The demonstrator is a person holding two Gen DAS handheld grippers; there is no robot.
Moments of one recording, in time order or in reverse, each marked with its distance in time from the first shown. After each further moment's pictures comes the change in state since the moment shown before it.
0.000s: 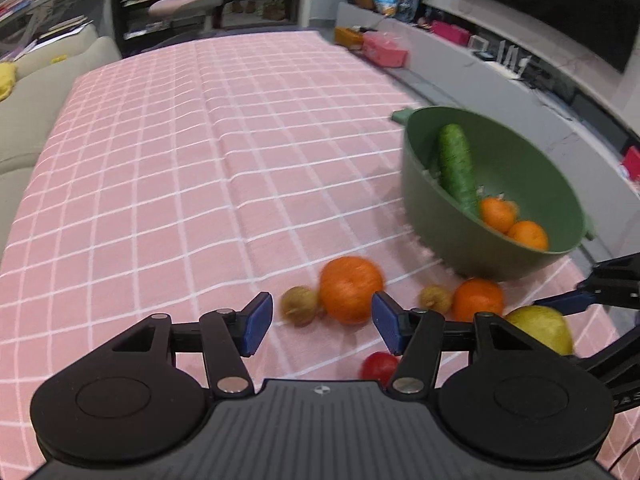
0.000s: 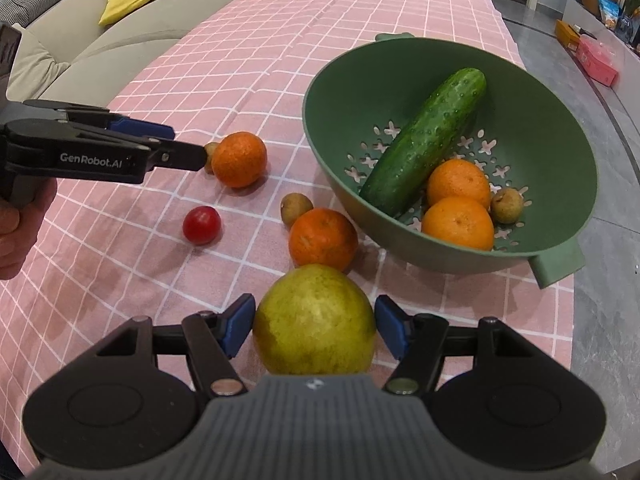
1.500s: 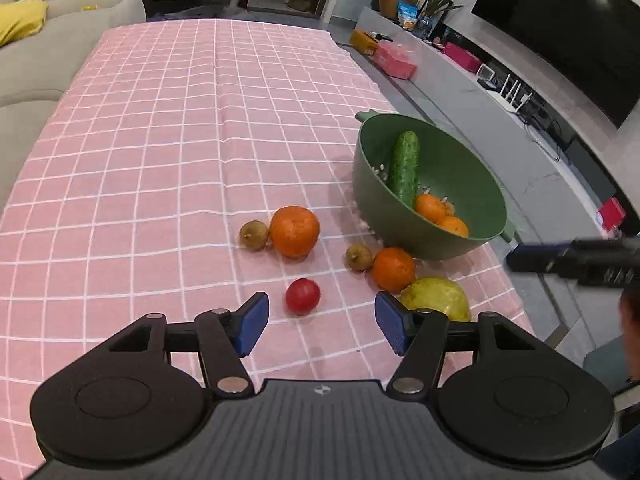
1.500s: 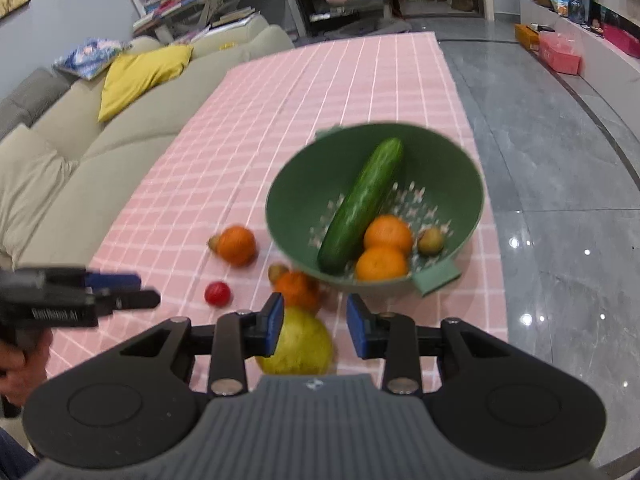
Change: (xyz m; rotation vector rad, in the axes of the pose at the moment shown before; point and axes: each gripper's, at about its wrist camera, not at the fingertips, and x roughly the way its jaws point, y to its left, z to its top) left arm -0.065 -0.032 -0.028 -0.227 0.019 -0.056; right arm -0.092 -0.038 -0.008 0.177 -0.174 0.051
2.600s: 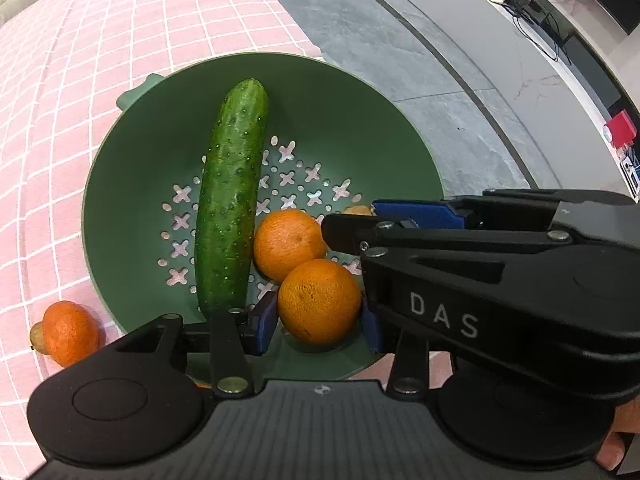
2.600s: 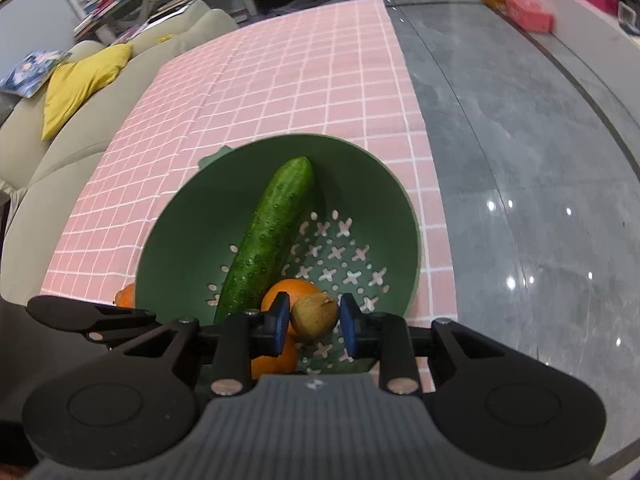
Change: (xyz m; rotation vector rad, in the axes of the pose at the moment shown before) left arm 0.166 -0.147 0.087 0.153 0.340 0.019; right arm 0.079 -0.083 0.068 0.126 0.088 -0.066
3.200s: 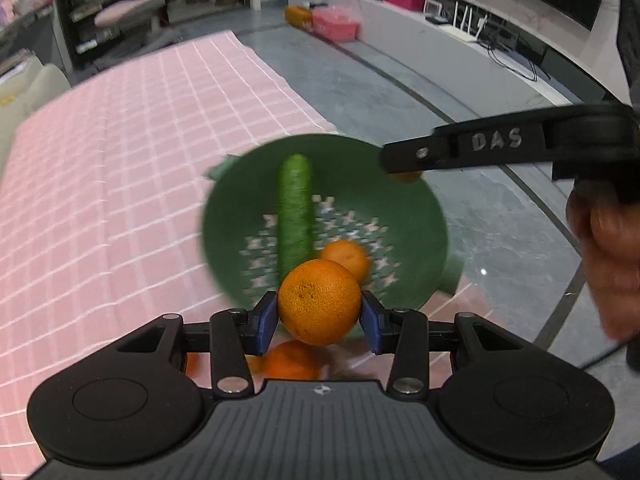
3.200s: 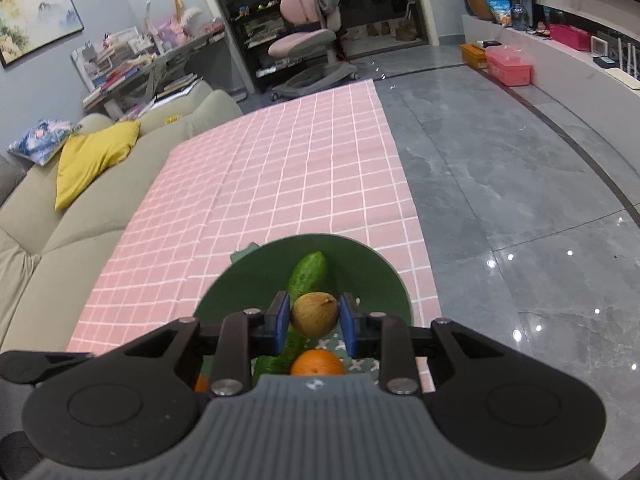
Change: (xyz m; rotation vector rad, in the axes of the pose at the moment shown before) left arm -0.070 0.005 -0.033 0.144 -0.232 0.078; right arm -0.060 0.006 0.006 0.032 -0.244 0.015
